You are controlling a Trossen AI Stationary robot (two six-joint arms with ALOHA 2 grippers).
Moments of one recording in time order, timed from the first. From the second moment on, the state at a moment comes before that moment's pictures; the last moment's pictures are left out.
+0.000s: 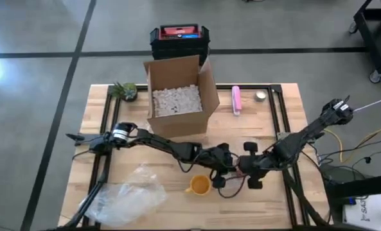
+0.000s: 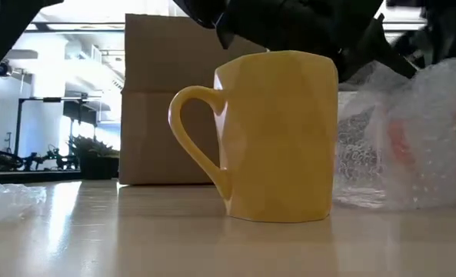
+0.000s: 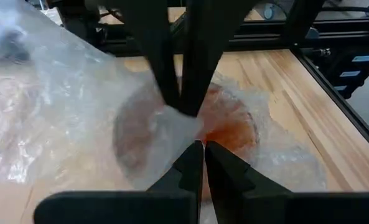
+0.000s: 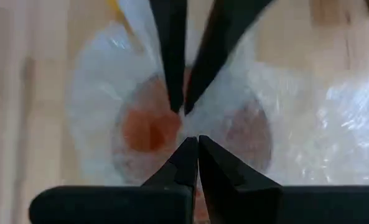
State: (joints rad) left arm -0.18 2.23 1.71 0.07 0.01 -0.07; right arm 0.56 1.35 0.86 -0.76 0.20 0.53
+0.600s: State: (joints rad) left arm -0.18 2.07 1.70 -0.25 -0.01 -0.08; right arm 0.56 1.41 0.85 -0.76 0.21 0.57
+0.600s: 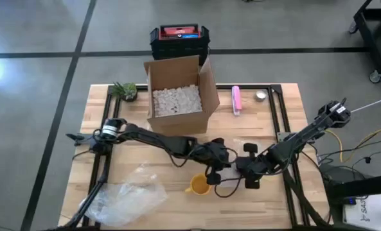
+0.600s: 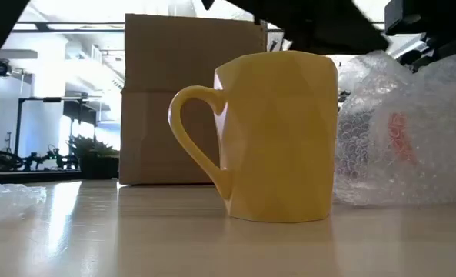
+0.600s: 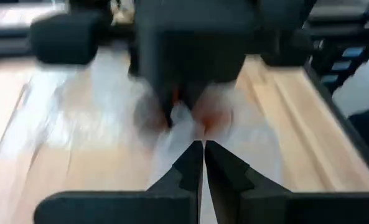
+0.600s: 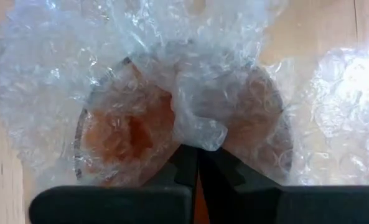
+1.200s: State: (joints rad) left arm -0.18 2.14 1.64 0.17 0.07 -0.12; right arm 0.56 1.41 0.84 -0.75 0.25 0.55
